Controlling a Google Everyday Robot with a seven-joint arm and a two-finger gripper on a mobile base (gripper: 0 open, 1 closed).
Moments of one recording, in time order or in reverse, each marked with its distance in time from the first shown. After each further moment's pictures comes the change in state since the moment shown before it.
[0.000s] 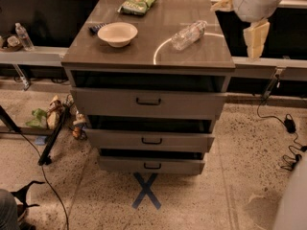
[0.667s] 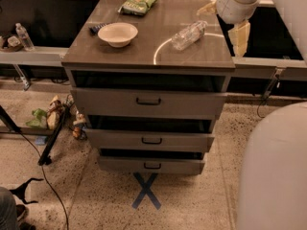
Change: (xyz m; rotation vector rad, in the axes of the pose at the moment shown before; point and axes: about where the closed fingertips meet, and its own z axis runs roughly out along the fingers) arm 0.005 -0.039 0.048 -0.006 0.006 -0.111
